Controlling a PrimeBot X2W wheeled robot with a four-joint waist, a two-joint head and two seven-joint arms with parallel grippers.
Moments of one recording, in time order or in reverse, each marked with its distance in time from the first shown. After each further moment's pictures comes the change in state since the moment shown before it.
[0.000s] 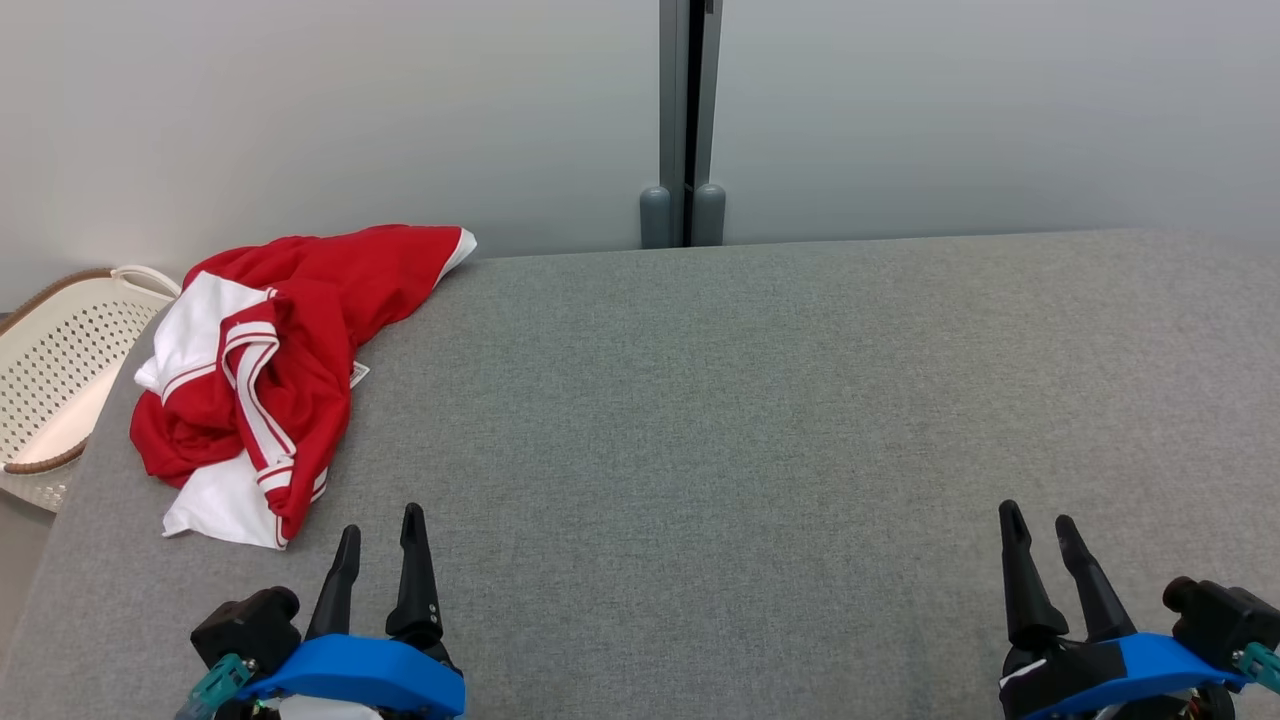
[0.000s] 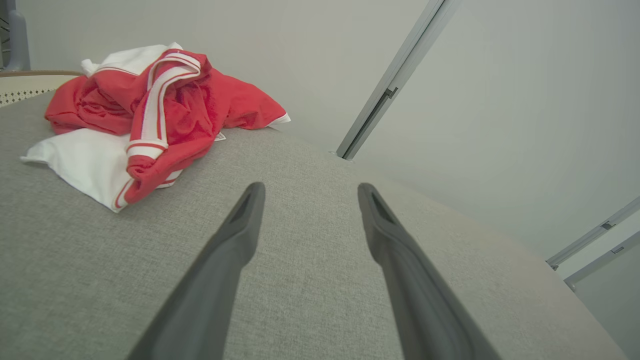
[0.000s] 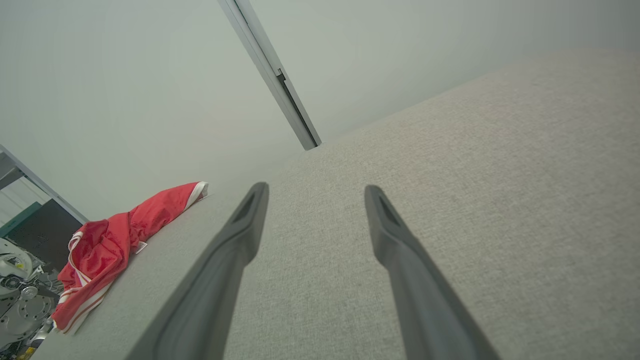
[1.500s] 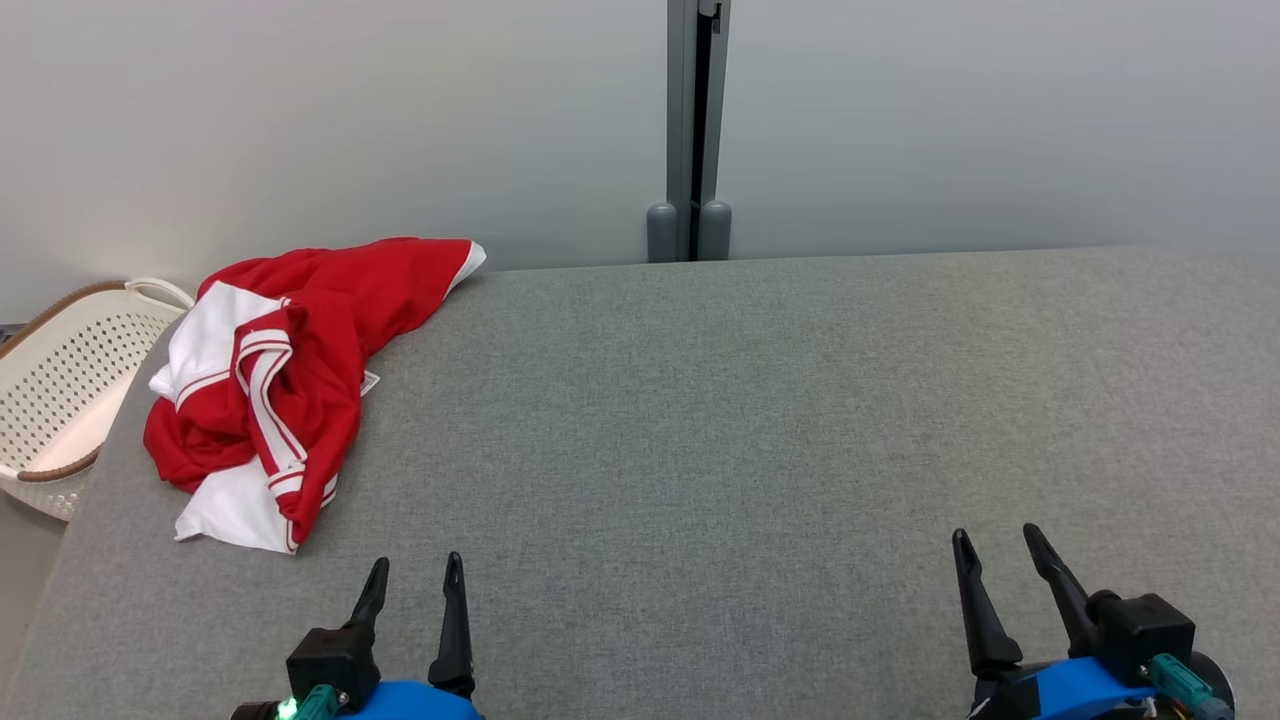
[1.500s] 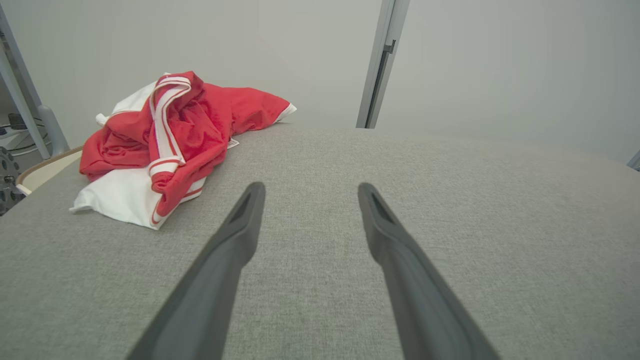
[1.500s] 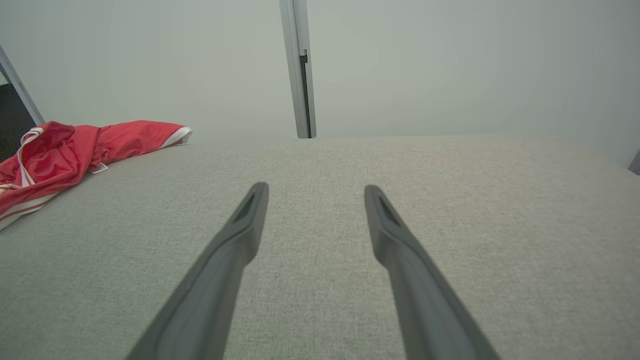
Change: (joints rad) left arm 0.006 0.002 -0.049 0.141 0.348 0.028 -0.096; right arm -0.006 -0.004 0.035 0.077 -0.391 0.001 -0.096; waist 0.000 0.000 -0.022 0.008
